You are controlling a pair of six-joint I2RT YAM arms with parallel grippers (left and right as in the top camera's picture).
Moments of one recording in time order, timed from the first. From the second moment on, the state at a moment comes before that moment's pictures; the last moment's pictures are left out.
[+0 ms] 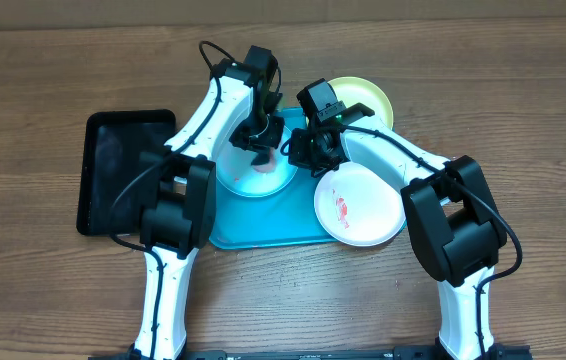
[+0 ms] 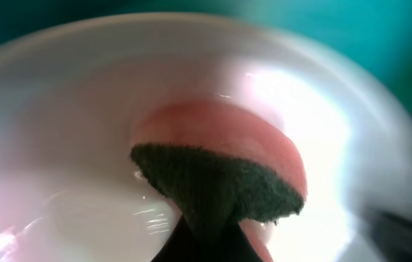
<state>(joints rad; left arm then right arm) -0.33 2.36 1.97 -1.14 0.06 -0.16 0.49 2.16 1.55 -0.64 -0.24 0.65</state>
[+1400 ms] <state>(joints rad) -0.28 2.38 2.34 -1.40 -0.27 -0.36 0.49 2.16 1.56 -0.68 -0.23 0.65</state>
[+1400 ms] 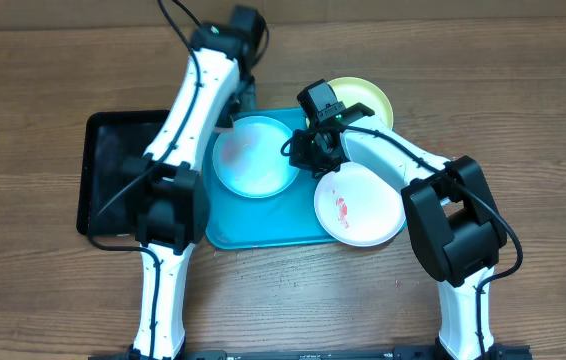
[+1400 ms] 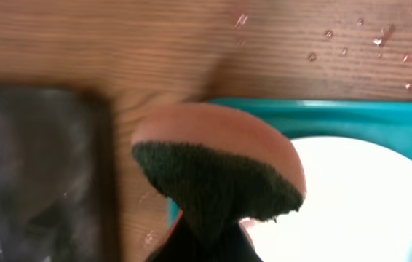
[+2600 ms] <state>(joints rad) -0.07 2.38 2.64 -1.69 -0.02 -0.30 1.07 1.85 1.60 -1.06 1.38 0.71</state>
